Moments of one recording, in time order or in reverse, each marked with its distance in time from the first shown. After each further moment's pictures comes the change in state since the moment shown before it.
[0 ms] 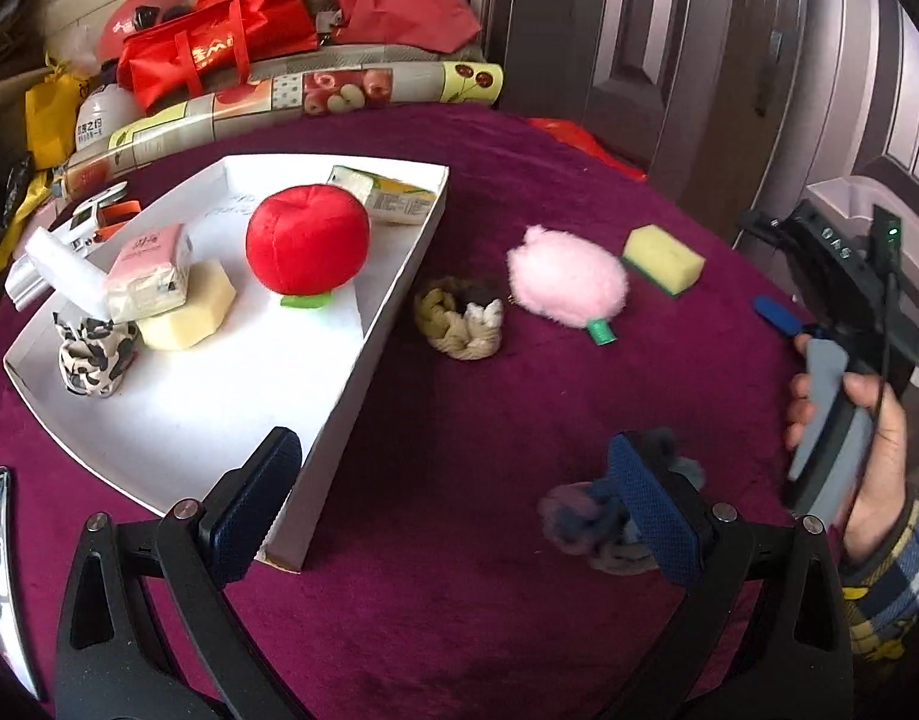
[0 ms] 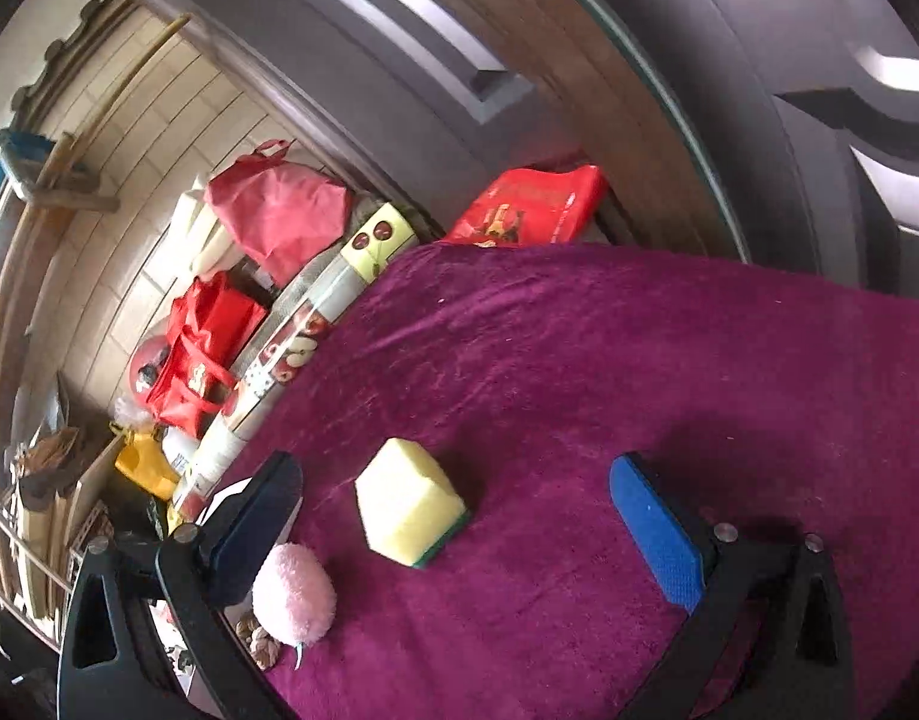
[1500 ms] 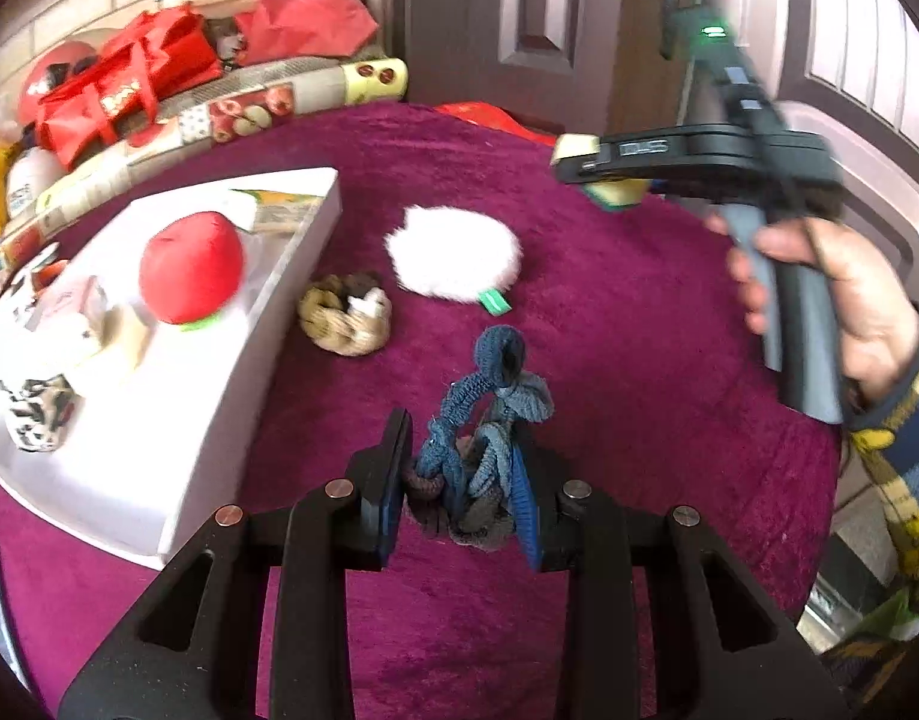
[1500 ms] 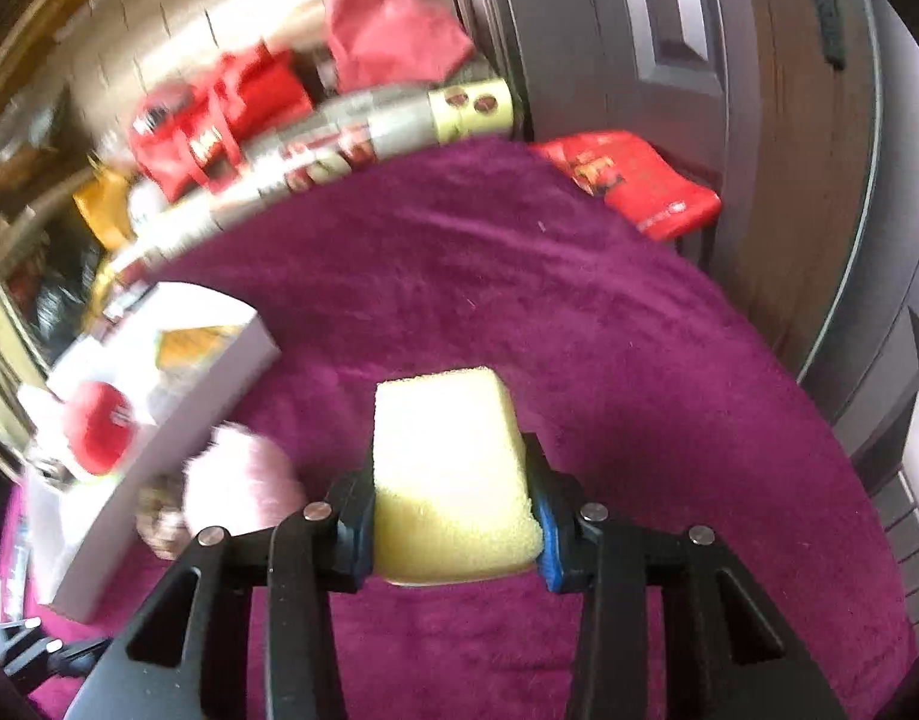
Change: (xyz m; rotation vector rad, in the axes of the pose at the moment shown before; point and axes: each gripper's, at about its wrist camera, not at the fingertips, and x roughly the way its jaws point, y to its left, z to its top) left arm 0.002 -0.033 -0.007 0.168 0.009 -0.091; right arm 0.038 0.080 -0.003 -0.550 0.281 -0.114
